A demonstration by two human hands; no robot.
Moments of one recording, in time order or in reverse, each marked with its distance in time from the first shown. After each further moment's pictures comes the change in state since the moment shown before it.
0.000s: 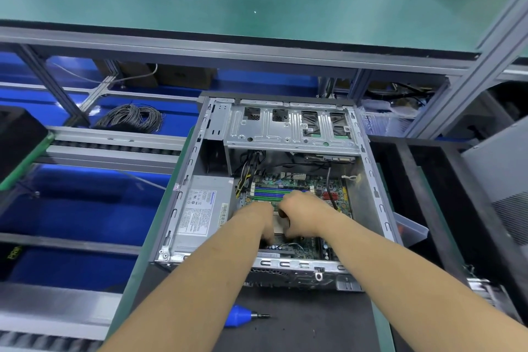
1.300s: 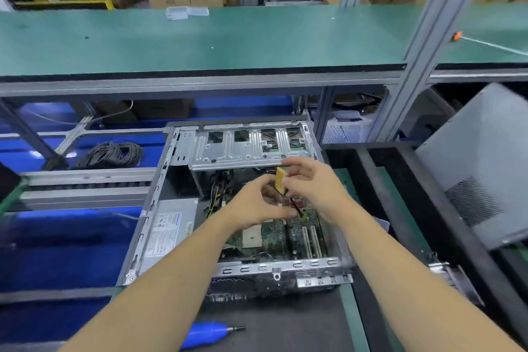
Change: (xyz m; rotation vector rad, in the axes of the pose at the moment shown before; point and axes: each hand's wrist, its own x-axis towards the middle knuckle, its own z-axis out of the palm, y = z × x) left_hand -0.031 0.044 -0.034 -0.878 0.280 0.550; right_hand -0.092 0.039 -0.055 1.540 0.665 0.090
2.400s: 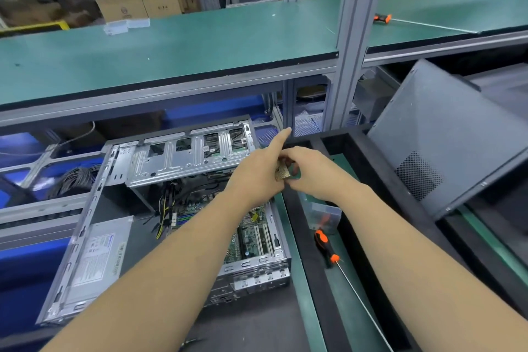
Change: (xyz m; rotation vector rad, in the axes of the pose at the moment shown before) left_hand 0.061 0.092 0.095 0.728 0.100 0.364; right_hand -0.017 -0.015 -0.123 -0.987 -0.047 -0.187
